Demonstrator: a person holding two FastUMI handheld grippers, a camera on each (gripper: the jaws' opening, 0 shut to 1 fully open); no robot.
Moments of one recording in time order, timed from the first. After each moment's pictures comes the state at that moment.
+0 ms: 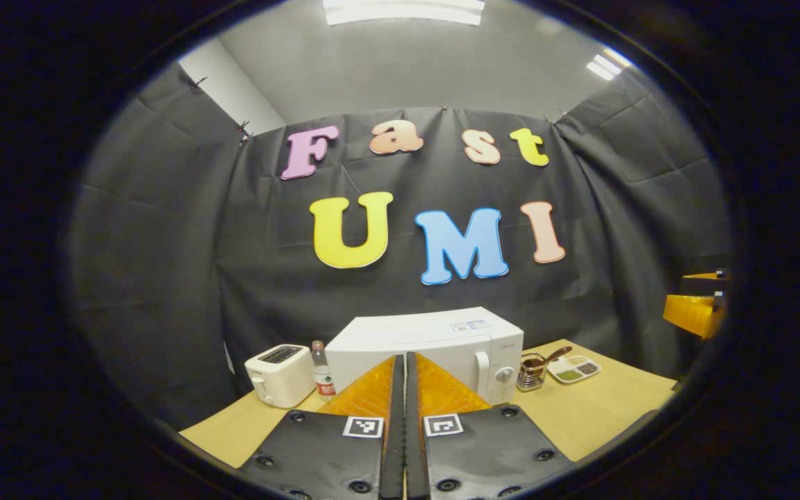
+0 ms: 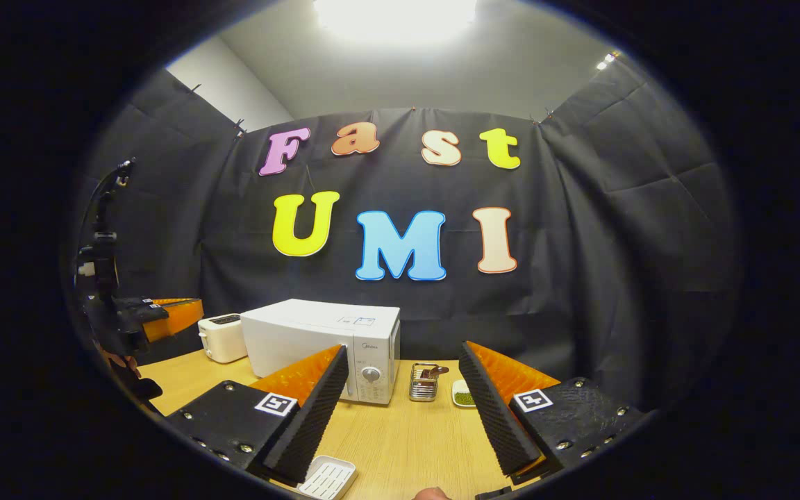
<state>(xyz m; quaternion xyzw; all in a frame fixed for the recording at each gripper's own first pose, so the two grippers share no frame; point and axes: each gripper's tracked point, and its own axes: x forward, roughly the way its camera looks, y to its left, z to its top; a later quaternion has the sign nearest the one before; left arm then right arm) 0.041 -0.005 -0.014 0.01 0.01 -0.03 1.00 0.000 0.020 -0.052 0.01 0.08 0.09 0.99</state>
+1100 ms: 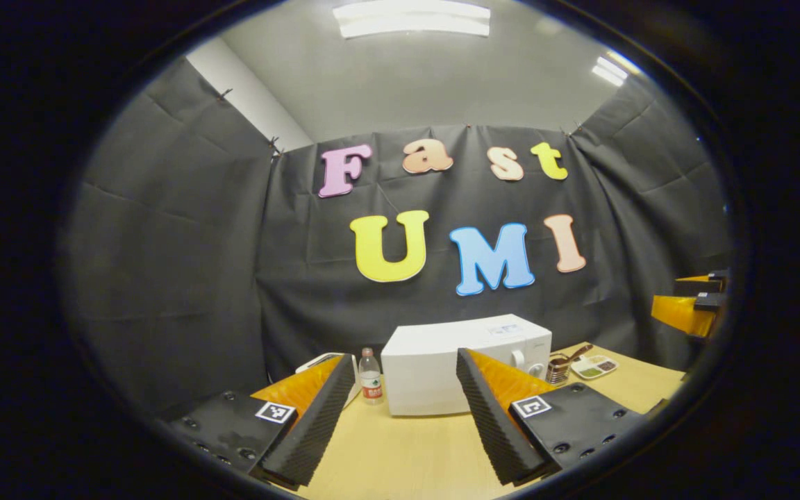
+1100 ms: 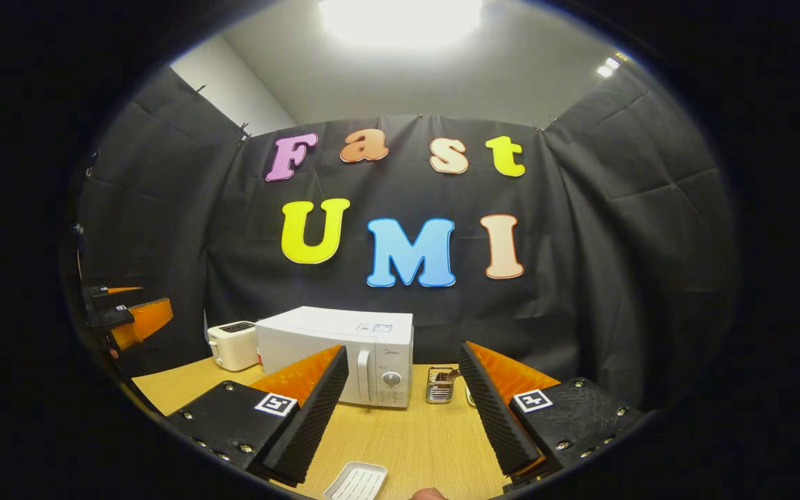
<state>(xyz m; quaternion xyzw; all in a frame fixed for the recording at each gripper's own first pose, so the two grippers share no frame) -0.015 0.075 0.005 0.02 -0.02 0.01 1.00 -0.012 0.064 -0.046 0.02 0.07 0.07 0.99</state>
